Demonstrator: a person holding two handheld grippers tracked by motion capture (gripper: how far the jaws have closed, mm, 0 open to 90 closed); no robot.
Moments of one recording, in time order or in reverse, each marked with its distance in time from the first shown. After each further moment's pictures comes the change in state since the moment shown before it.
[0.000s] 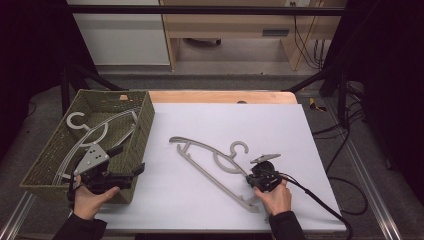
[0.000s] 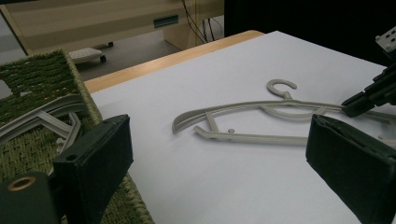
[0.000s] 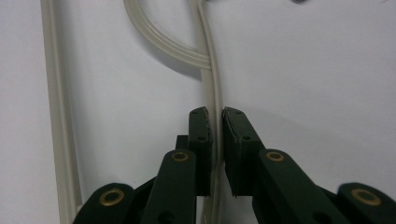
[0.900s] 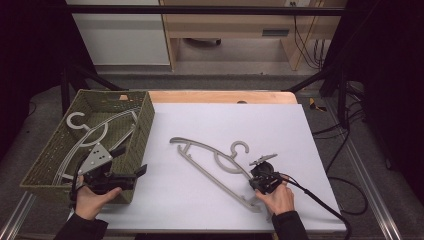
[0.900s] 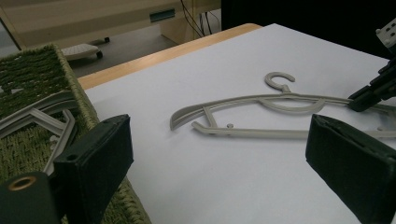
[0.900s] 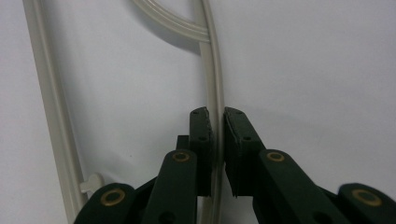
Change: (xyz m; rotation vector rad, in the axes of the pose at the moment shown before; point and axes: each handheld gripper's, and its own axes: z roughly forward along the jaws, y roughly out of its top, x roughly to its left) left arm -0.002 -0.001 0.004 0.025 -0.011 0.011; right arm 0.001 0.000 -0.004 0.097 -0.067 -0.073
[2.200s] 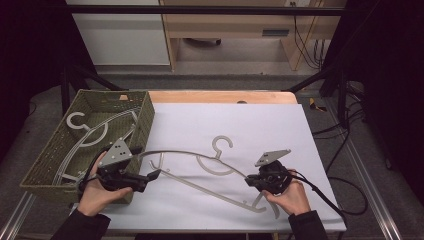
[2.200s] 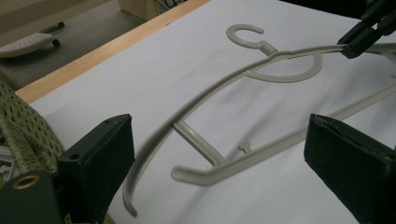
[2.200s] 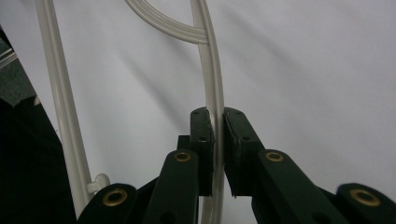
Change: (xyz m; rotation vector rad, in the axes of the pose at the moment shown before) left arm -0.026 0.038 0.016 0.160 -0.135 0.150; right arm 0.006 0.007 -0.064 -0.164 0.246 -0.243
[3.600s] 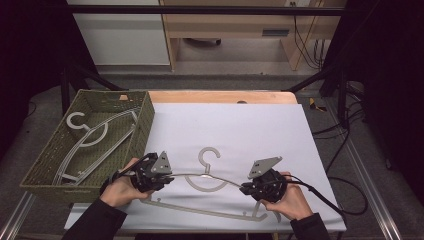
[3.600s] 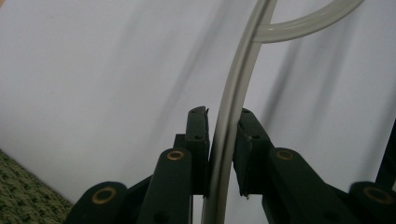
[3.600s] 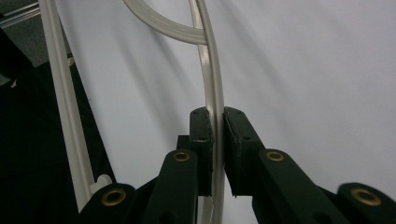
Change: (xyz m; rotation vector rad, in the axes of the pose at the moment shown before) left arm -0.027 -0.002 0.066 0.384 -0.127 0.284; right arm 0.021 0.002 -0.002 0.019 0.067 -0.206
